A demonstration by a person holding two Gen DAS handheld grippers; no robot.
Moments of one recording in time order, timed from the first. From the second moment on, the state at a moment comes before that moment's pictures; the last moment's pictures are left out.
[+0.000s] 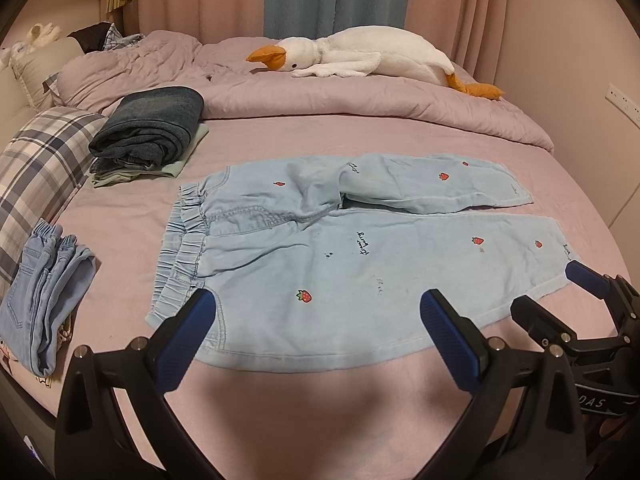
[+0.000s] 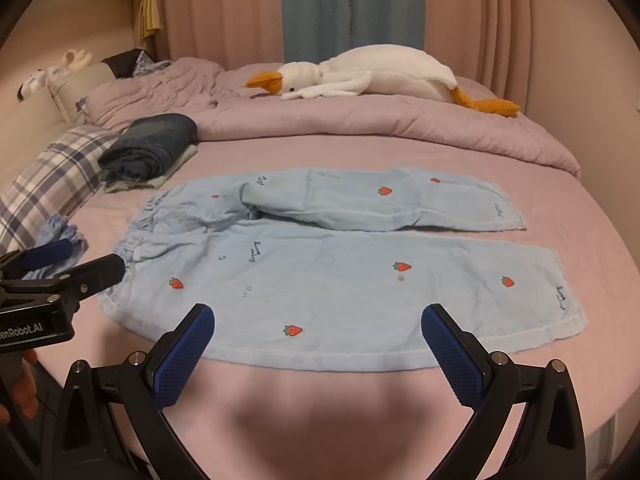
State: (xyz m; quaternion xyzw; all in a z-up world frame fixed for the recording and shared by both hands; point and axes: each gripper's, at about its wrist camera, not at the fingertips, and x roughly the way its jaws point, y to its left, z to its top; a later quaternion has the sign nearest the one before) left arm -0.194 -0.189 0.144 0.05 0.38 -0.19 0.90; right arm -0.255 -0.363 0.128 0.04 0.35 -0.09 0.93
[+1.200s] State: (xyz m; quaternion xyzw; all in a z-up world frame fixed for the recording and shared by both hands) left arm -0.197 -0.188 0.144 0.05 0.38 -0.19 0.90; right arm -0.255 -0.359 0.129 0.04 0.35 -0.09 0.93
